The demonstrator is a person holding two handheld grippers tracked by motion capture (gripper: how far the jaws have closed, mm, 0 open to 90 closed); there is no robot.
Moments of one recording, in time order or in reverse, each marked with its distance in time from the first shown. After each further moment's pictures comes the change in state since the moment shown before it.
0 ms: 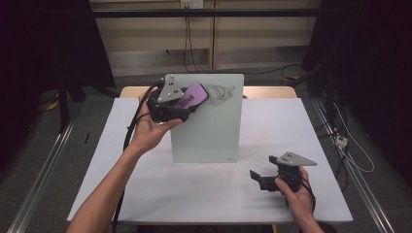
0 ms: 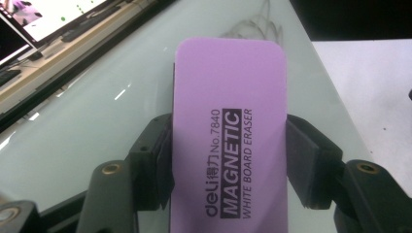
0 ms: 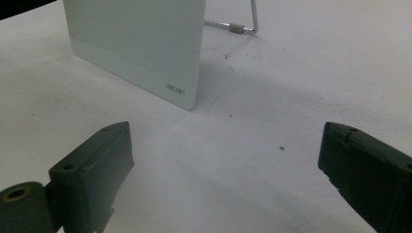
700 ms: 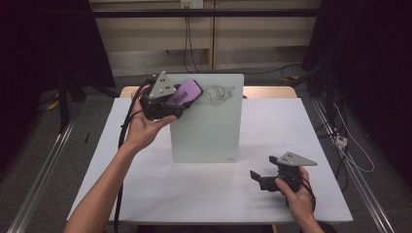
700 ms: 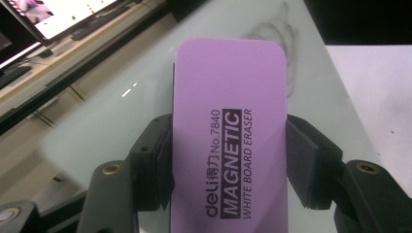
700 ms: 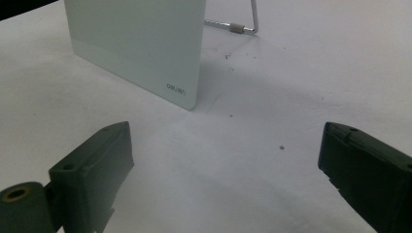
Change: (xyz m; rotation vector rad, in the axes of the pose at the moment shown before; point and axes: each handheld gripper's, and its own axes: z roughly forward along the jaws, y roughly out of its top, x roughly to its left) left arm 0.019 0.001 -0.016 -0.027 0.038 -0.036; right arm 0.000 0.000 -0.001 0.001 0.004 -0.001
